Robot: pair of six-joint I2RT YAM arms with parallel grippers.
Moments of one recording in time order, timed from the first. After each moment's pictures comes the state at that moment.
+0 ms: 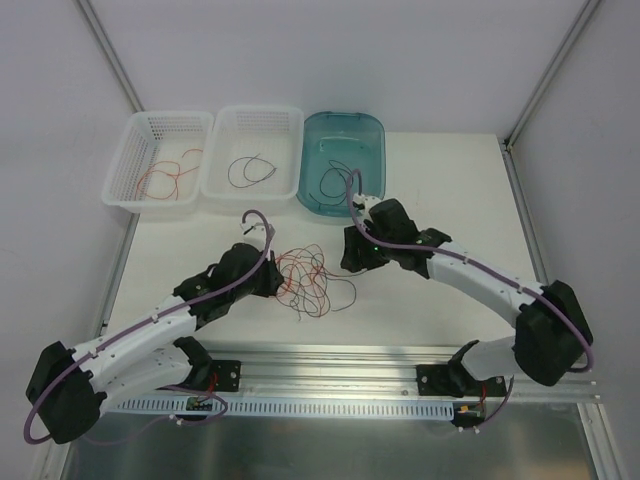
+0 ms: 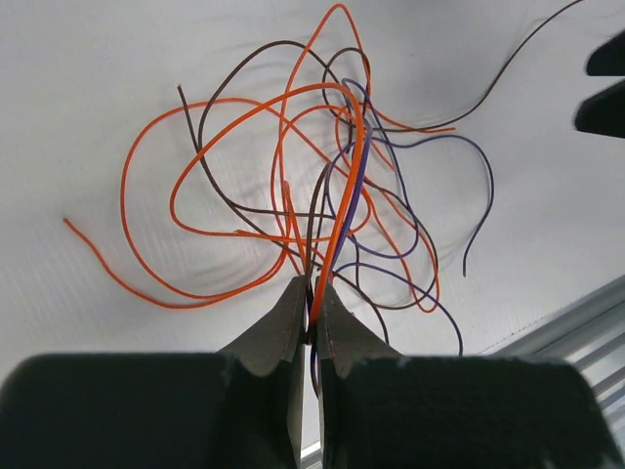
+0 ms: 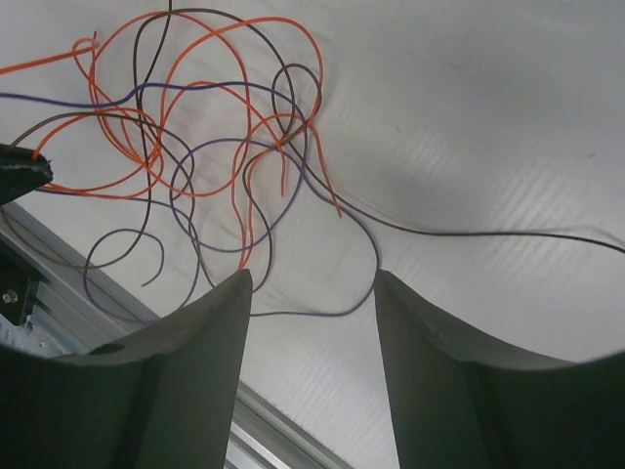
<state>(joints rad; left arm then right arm) -0.74 0.91 0.53 -0.27 -0.13 -0.50 0.70 1.34 0.93 -0.40 -0.15 0.37</state>
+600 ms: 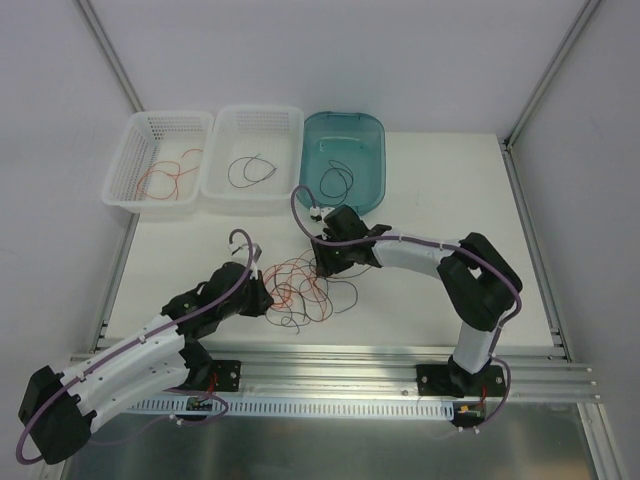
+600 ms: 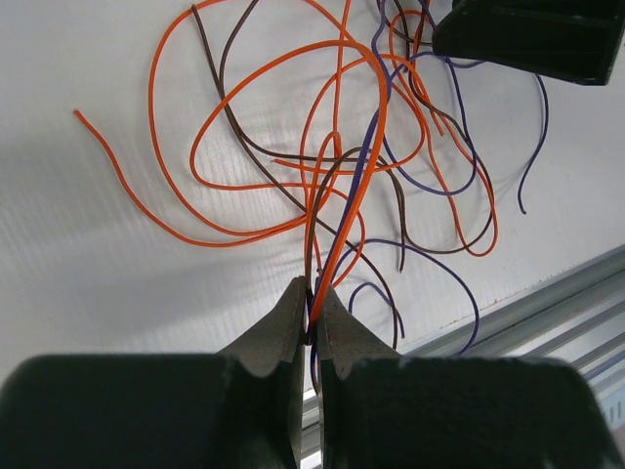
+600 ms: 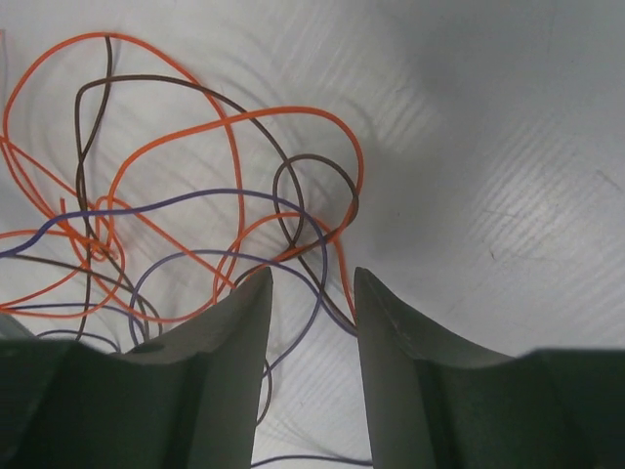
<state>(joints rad) -0.74 0.71 0.38 -0.39 -0.08 -0.62 0.81 1.80 1.10 -0.25 -0.15 0.31</state>
